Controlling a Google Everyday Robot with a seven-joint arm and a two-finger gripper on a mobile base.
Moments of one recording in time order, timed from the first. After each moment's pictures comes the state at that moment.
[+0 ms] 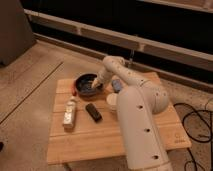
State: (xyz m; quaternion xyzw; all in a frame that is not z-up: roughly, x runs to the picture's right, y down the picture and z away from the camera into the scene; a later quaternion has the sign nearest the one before) arm -0.040 -0.017 1.015 -0.34 0.04 0.67 0.66
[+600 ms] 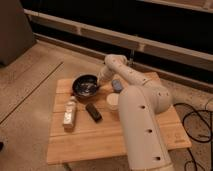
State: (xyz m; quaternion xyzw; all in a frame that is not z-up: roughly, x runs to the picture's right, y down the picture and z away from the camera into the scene) arm -0.026 -0.035 1.001 -0.31 0.02 0.68 0.67
